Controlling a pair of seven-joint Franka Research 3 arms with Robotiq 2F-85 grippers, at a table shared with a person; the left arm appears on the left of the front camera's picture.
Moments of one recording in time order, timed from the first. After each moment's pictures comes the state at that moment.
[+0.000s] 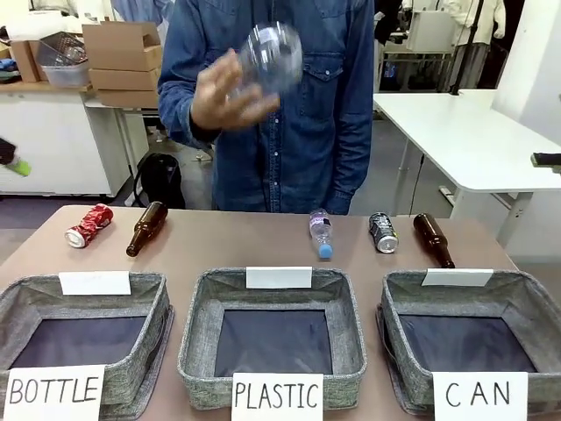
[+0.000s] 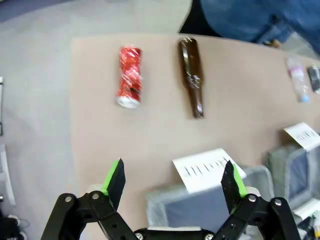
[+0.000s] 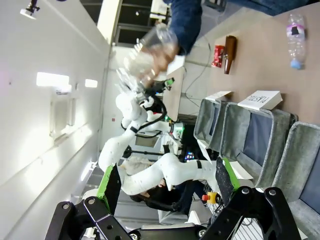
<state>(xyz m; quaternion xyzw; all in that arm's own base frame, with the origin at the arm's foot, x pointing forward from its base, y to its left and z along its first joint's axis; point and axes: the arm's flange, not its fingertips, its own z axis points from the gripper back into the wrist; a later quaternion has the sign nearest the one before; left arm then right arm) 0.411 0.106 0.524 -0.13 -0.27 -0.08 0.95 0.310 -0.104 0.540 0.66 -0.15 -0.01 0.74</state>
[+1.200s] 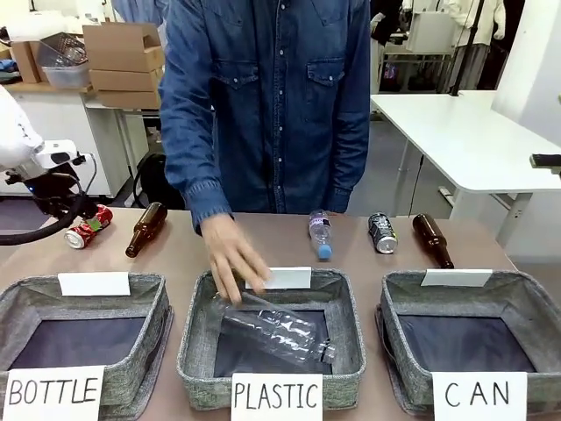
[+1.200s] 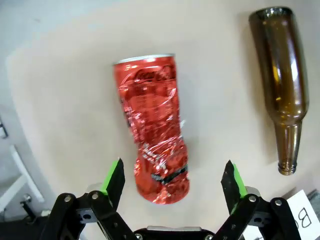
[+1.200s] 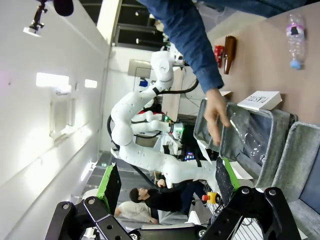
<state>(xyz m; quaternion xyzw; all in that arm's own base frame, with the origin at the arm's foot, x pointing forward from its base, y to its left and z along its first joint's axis) 0.602 0.088 0.341 -0.10 -0.08 -0.19 0.97 0.309 -0.105 0.540 0.66 -0.15 -0.01 0.74</state>
